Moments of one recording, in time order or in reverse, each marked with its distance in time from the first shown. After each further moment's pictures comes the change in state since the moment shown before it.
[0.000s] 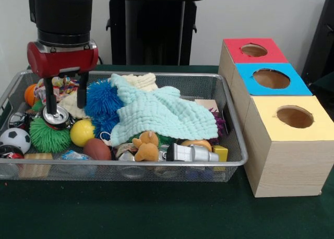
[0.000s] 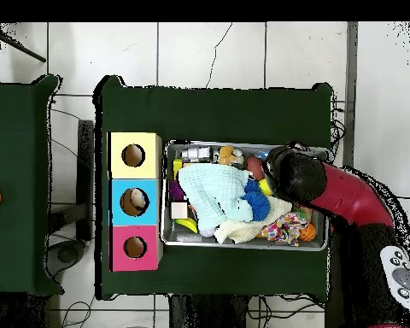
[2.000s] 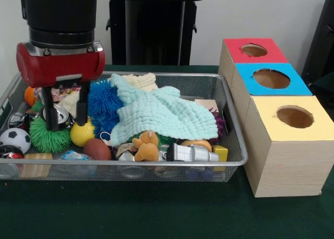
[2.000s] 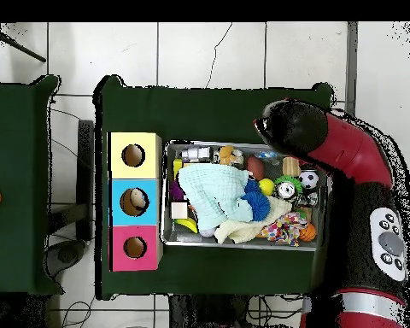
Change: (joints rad) arm 0.115 0.101 -0.071 -0.311 0.141 0.185 0.021
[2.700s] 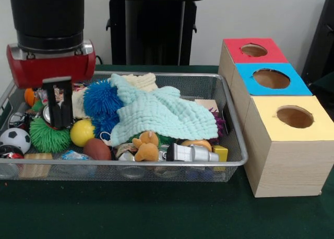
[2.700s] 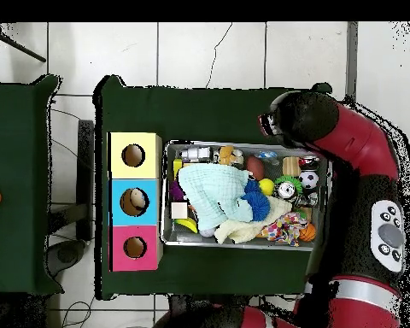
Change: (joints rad) arm 0.035 0.085 -0.097 -0.131 0.083 0.156 0.166
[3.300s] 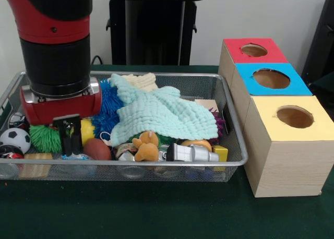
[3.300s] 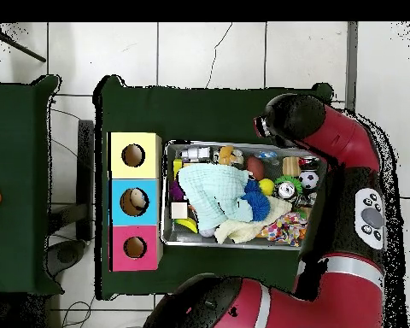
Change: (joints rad) arm 0.004 0.103 -0.003 -0.052 0.011 0.000 0.038
